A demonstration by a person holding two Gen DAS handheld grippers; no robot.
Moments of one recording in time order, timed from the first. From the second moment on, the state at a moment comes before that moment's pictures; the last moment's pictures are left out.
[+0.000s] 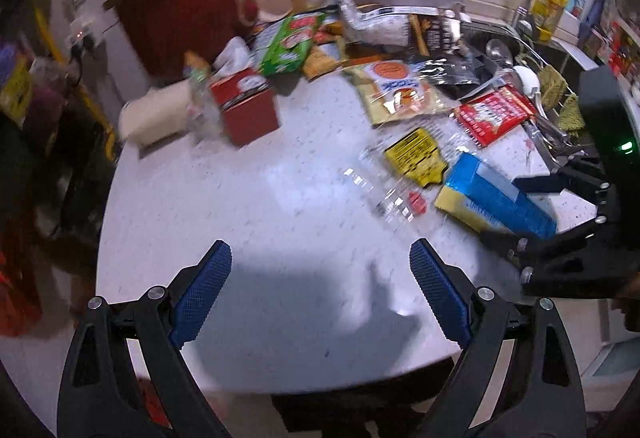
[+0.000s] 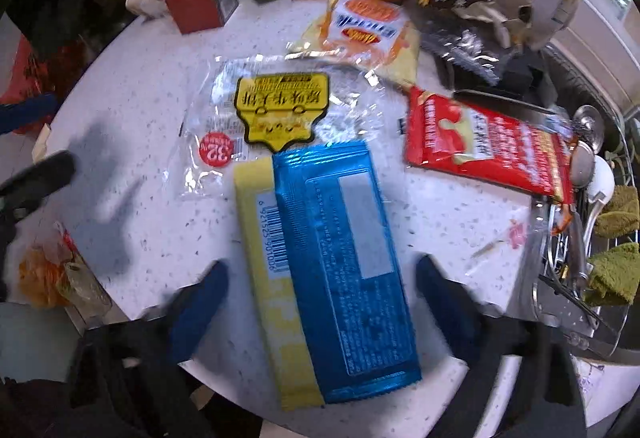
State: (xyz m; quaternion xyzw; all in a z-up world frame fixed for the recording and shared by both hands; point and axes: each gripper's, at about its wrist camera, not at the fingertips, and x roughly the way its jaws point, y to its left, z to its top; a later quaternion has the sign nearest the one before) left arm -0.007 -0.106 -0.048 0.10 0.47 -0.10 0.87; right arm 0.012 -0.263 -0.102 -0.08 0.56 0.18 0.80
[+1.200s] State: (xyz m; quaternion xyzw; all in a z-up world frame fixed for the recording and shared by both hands) left arm 0.036 -0.139 -0.038 0.07 0.46 -0.21 0.86; right arm -0.032 -0.327 -0.039 0.06 0.51 0.15 0.85
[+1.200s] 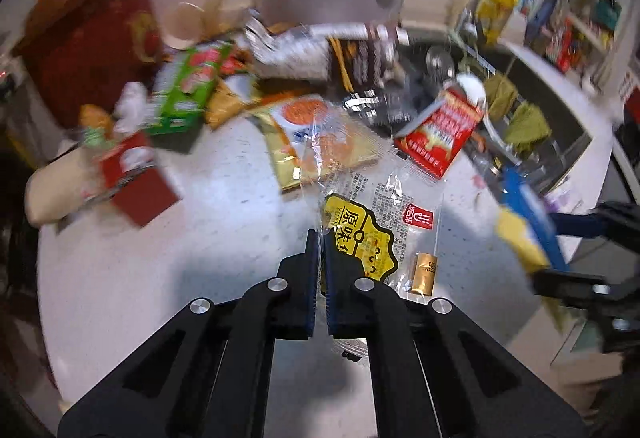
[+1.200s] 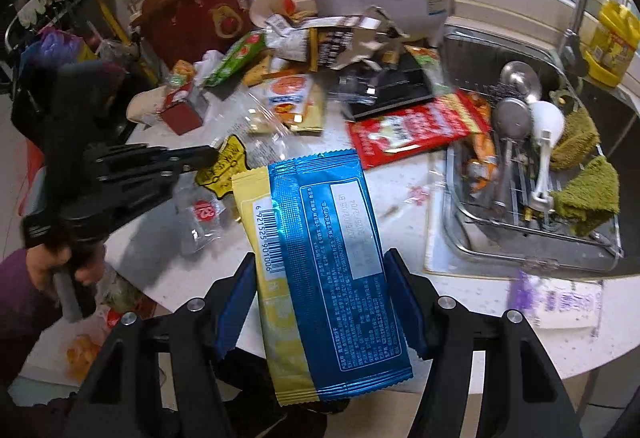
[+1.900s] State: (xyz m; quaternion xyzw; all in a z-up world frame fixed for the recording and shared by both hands) left arm -0.195 -0.022 -0.141 0.04 0.54 -0.07 0.84; right arm -0.190 -0.212 -0.119 0.06 0.56 0.20 0.80
